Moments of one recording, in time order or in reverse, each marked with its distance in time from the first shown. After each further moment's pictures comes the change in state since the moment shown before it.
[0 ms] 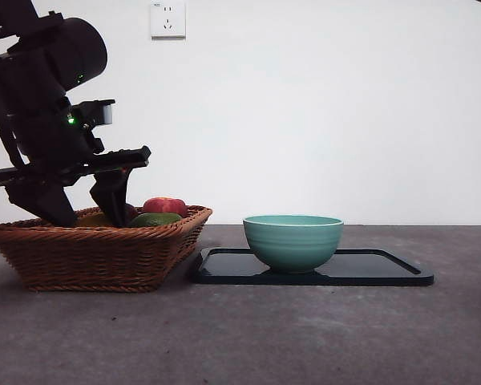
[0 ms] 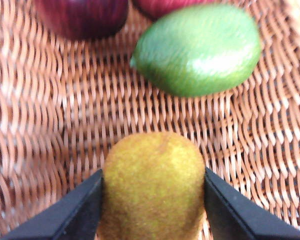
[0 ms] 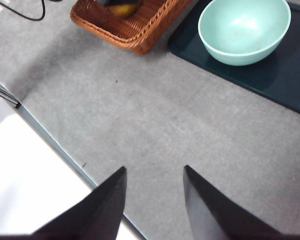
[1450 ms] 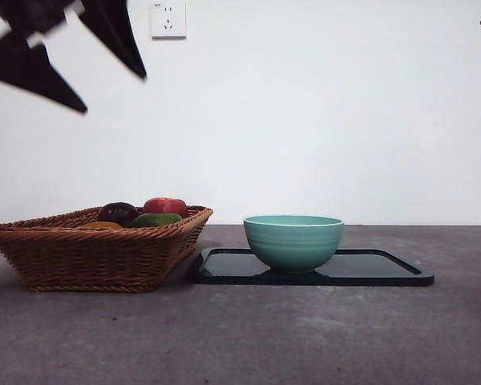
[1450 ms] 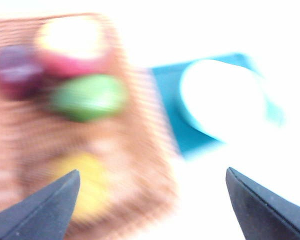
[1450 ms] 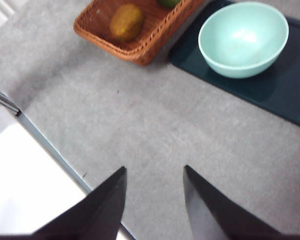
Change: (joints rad) left arm -0.014 -0.417 0.075 -0.288 0.309 0.097; right arm 0.000 0.000 0.000 0.040 0.000 0.008
